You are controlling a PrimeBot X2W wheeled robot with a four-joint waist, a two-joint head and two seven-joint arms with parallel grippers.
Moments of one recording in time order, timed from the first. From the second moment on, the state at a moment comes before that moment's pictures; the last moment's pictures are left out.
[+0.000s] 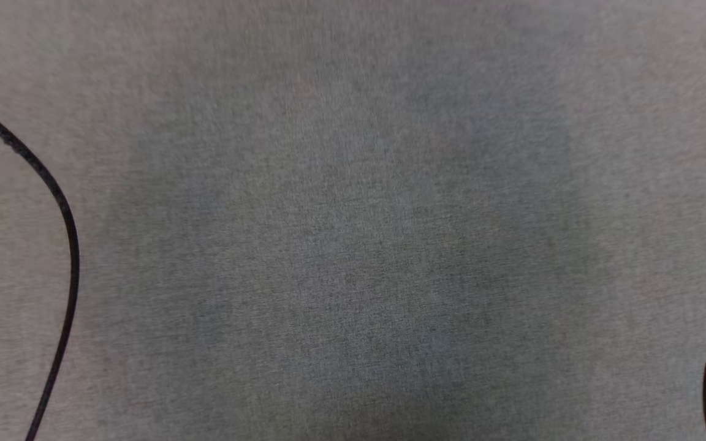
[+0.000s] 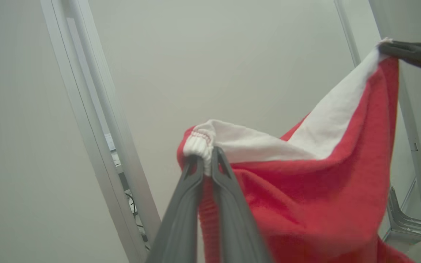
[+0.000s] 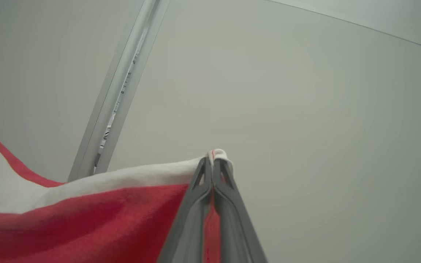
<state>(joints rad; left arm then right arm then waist) -1.73 0.24 -0.66 0.77 -0.45 -0.13 -0.26 -1.61 -0.18 0.09 0.63 0.03 0.13 -0.26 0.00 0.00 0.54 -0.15</state>
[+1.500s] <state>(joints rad) -0.21 0.51 -0.71 0.01 -0.44 -0.06 -0.26 0.03 -0.33 0.12 0.04 0.32 0.13 -0.26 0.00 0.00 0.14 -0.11</state>
